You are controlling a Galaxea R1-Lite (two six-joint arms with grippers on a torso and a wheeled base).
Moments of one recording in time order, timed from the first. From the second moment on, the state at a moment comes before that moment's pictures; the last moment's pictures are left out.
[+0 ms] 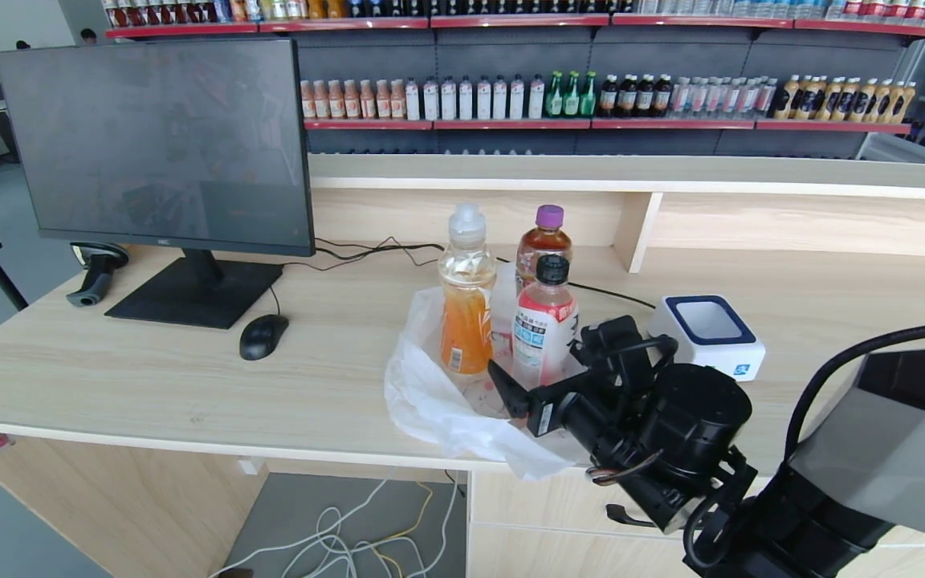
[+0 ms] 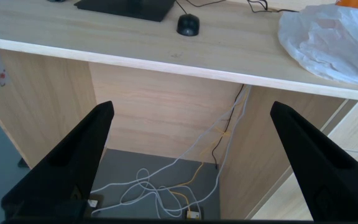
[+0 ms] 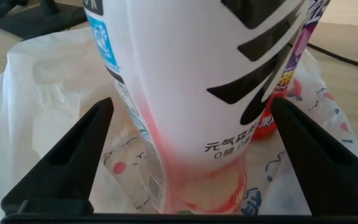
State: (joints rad) left arm 0.00 0.00 0.00 0.00 0.00 -0.03; right arm 0.70 2.10 -0.60 -1.57 -0.22 0.00
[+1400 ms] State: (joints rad) left arm 0.00 0.00 0.00 0.00 0.01 -0.03; right arm 0.65 1.32 -0.01 -1.46 -0.22 0.02
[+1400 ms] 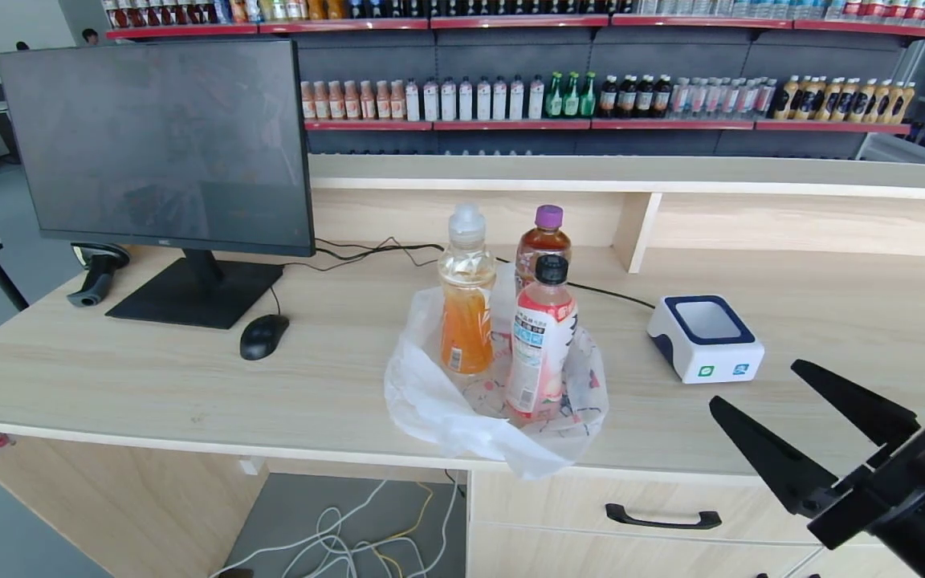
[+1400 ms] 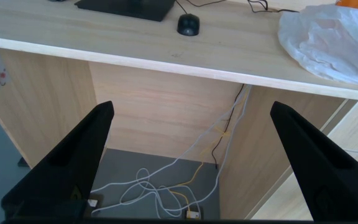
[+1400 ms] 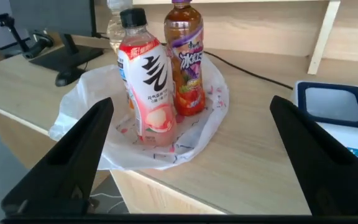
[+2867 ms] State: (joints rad) left arm 0.00 0.00 0.00 0.00 0.01 -0.03; right arm 0.06 0.11 0.00 0.00 0.00 -0.04
